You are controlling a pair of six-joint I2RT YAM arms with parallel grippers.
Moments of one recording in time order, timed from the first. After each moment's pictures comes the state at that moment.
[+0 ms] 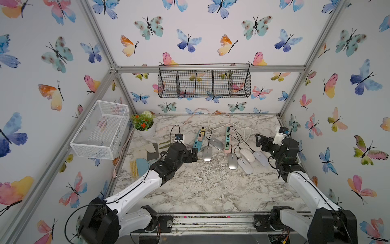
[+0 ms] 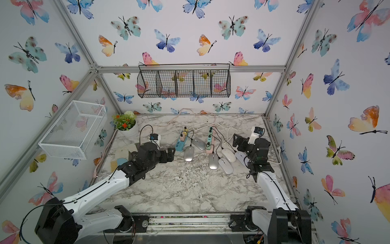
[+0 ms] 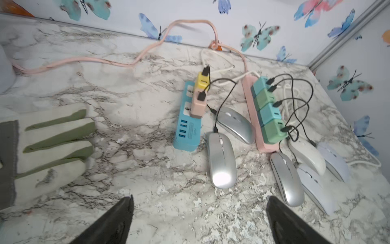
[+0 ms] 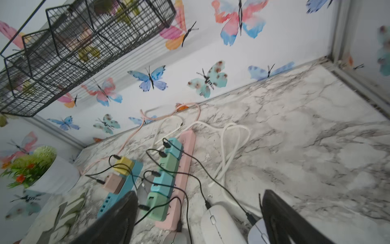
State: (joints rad) left arm -0.66 1.17 0.74 -0.16 -0.20 -0.50; right arm 0.01 1.11 0.61 0.18 -0.27 0.39
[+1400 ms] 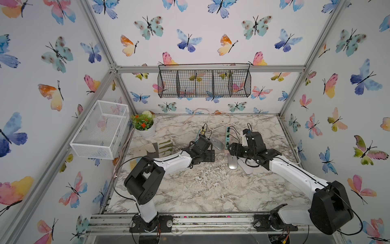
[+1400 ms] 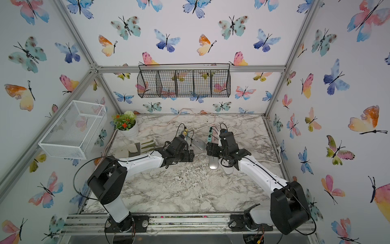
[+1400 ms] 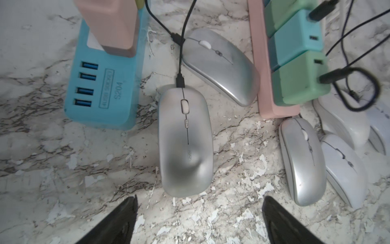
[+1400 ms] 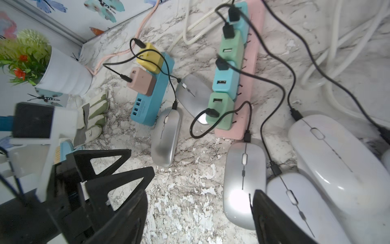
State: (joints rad) left arm -0.74 1.78 1.13 -0.27 -0.09 -0.57; right arm 0.48 1.32 0.89 -0.31 -0.12 0.53
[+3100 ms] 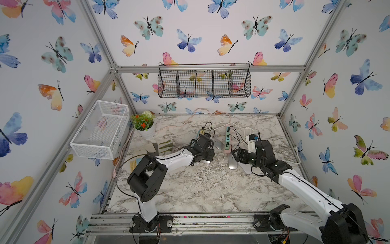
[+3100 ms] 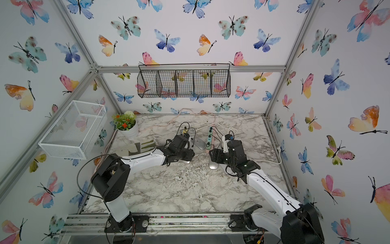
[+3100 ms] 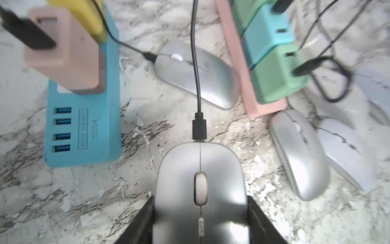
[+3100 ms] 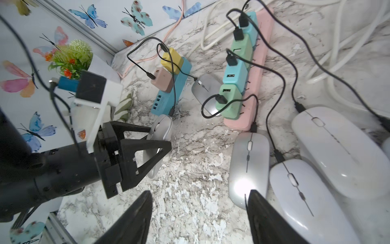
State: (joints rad) left arm -0.74 1.74 1.09 -0.15 -0.01 -0.37; right arm 0.47 1.13 0.69 -0.16 -0.22 0.56
